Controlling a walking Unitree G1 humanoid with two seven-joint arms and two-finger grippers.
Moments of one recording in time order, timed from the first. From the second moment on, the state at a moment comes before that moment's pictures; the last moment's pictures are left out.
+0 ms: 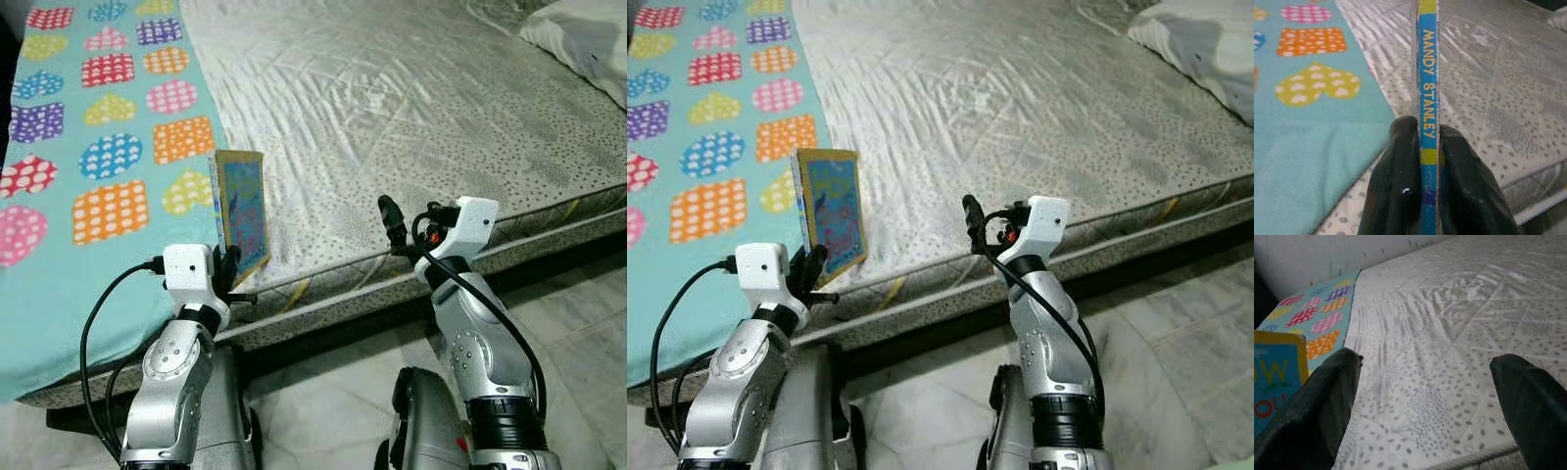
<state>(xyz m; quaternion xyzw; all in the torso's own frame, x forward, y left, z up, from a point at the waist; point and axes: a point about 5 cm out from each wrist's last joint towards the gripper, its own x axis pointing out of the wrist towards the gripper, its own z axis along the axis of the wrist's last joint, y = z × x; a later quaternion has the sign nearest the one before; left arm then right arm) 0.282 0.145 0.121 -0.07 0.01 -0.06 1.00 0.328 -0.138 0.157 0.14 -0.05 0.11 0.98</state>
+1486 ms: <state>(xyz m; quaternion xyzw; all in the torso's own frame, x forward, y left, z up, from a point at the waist) 0.294 0.136 0.122 -0.07 0.02 -0.03 1.00 0.332 -0.134 0.162 0.14 -0.06 0.11 0.98</state>
